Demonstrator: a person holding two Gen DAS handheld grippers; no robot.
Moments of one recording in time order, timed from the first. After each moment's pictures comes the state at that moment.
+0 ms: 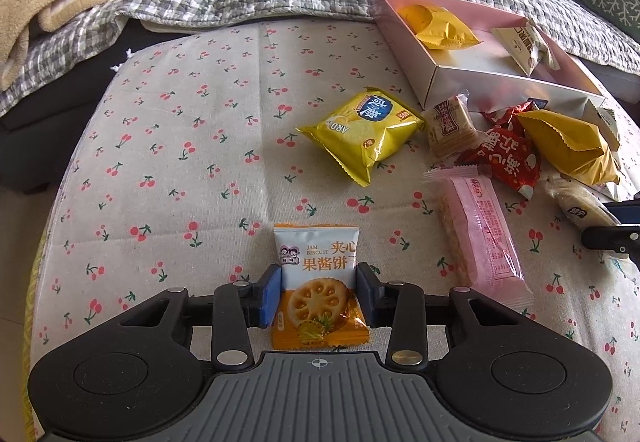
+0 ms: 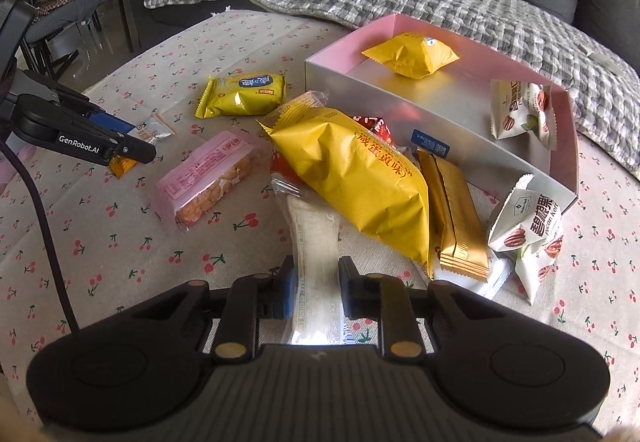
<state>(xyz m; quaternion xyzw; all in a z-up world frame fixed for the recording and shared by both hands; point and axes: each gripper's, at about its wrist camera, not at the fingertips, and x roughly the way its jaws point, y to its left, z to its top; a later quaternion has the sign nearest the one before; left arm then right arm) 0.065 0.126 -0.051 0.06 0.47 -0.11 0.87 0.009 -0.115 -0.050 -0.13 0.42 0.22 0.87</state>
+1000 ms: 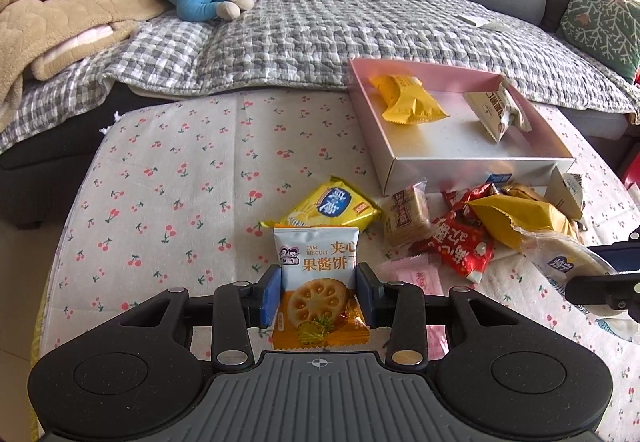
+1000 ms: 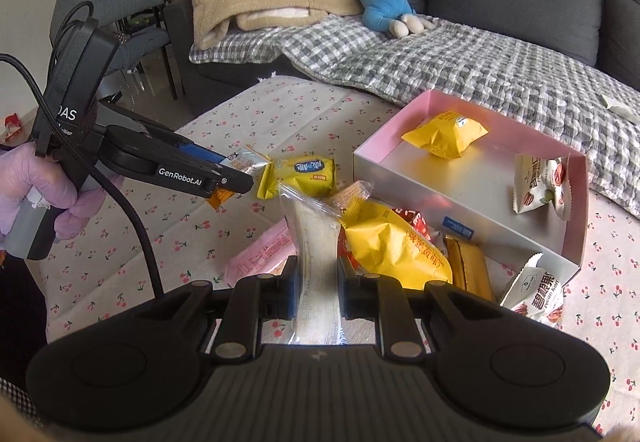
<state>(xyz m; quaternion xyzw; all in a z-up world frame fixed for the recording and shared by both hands) 0.080 0.097 -0.004 0.05 0.42 -0.13 0.90 0.004 -0.107 0.005 -0.08 0.37 0.28 0.88</state>
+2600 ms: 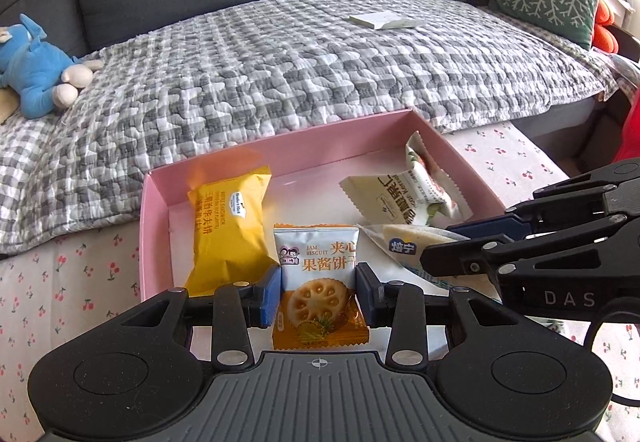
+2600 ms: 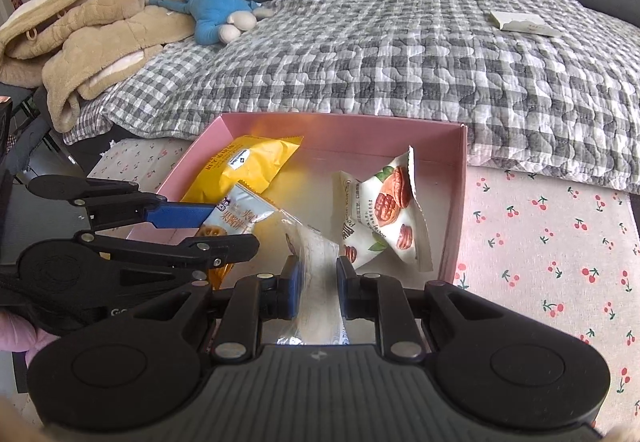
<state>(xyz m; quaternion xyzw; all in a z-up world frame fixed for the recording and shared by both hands) 0.215 -0.082 -0.019 0.12 0.40 -0.22 0.88 0.163 -0.209 -0.024 0.04 0.41 0.17 0.89</state>
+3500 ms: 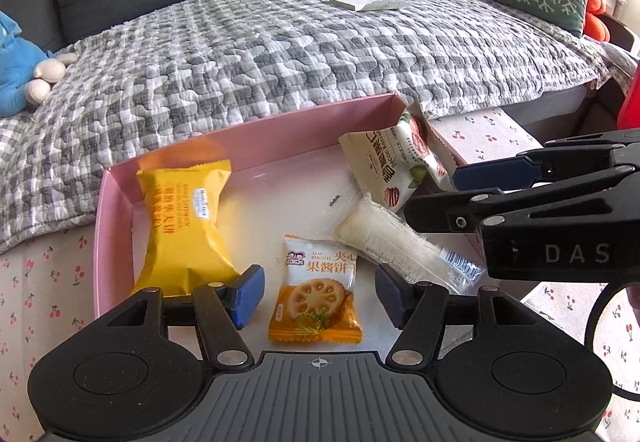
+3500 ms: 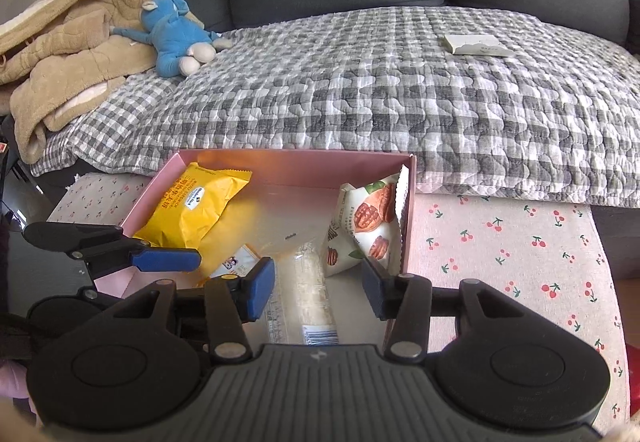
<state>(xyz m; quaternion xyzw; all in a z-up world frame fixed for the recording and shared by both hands) 0.220 -0.099 -0.031 0.12 0.42 -0.24 0.87 0.164 -0.224 -0.014 0.05 0.38 0.10 0.92</state>
